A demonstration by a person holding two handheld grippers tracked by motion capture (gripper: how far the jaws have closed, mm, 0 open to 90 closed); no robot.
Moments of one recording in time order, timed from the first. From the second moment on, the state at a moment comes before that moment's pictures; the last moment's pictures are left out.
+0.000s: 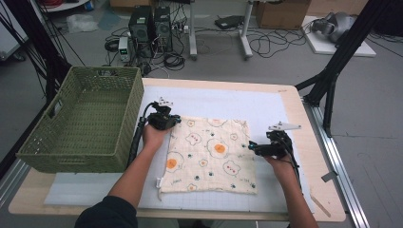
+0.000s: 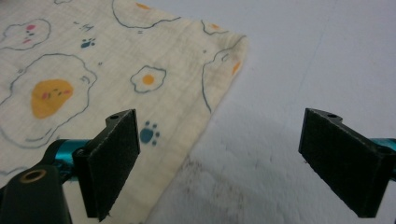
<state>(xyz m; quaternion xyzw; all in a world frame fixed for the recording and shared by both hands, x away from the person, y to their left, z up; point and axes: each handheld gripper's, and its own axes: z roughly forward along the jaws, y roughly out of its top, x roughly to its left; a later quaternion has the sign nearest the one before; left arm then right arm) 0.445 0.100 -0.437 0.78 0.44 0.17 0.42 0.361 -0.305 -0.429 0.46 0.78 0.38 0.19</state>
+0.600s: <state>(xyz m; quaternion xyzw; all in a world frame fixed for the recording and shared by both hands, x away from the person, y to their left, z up) 0.443 0.100 -0.436 0.77 0.44 0.16 0.43 0.434 -0.274 -0.443 0.47 0.78 0.36 0.19</state>
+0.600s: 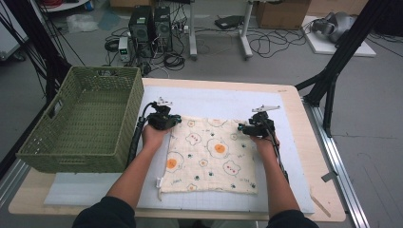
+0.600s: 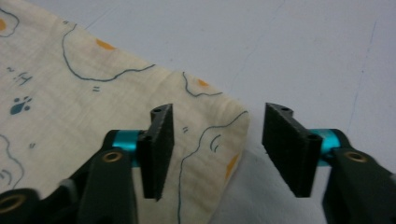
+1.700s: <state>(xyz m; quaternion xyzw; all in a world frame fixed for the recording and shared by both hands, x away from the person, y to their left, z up) 0.391 0.123 -0.410 0.73 0.41 0.18 0.51 0.382 -0.280 -0.407 0.41 0.78 0.41 0.22</state>
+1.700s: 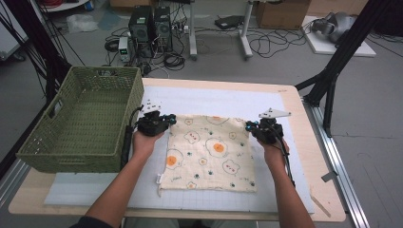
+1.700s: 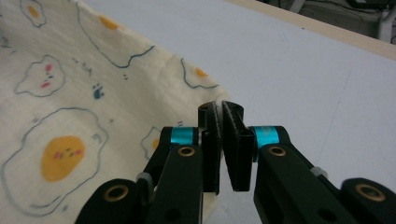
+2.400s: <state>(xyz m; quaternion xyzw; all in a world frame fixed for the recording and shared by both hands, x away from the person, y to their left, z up) 0.306 0.127 -0.417 0.75 0.35 0.17 0.53 0.285 -0.294 -0.424 0.39 0.79 0.42 0.22</state>
